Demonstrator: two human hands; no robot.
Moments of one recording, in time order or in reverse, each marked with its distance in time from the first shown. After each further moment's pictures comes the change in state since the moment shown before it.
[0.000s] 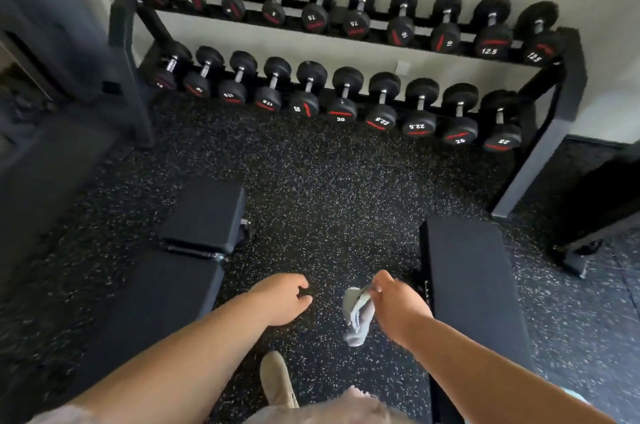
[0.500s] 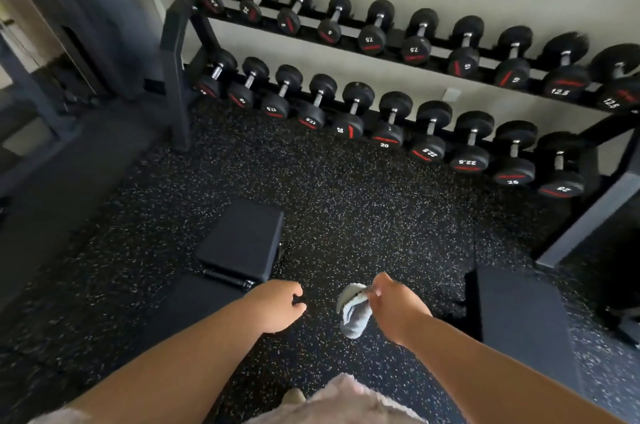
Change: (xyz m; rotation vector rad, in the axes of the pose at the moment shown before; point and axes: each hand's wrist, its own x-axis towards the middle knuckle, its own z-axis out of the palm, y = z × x) left_hand 0.046 -0.134 -0.111 -0.024 0.037 -0.042; right_hand 0.120 -0.154 -0.032 -0.052 -0.048 -0.099
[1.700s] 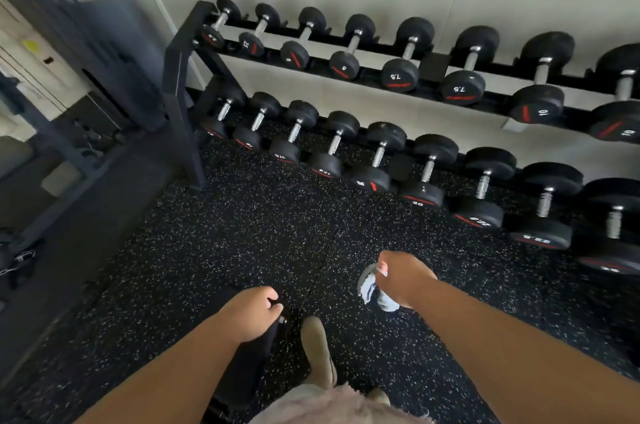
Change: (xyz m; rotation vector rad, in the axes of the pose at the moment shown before) left_hand 0.270 0.021 -0.264 -0.164 0.084 -0.288; right_hand 0.424 0.001 -0.245 -0.094 -0.097 -0.190
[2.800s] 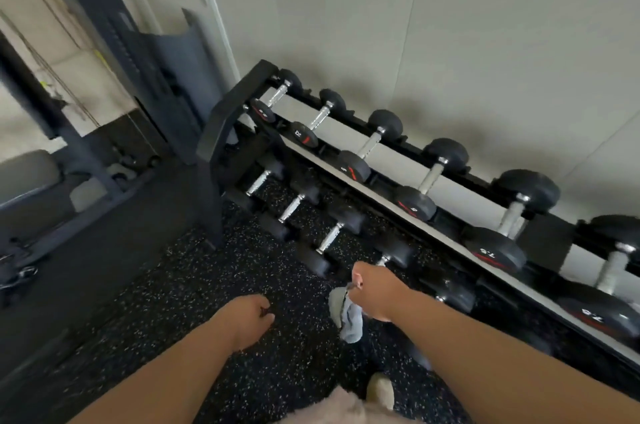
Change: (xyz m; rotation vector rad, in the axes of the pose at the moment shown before) left_hand 0.303 0.019 -0.340 -0.084 0.060 -0.179; right_hand 0.424 -0.168 -0.271 -0.003 -0.147 -0.292
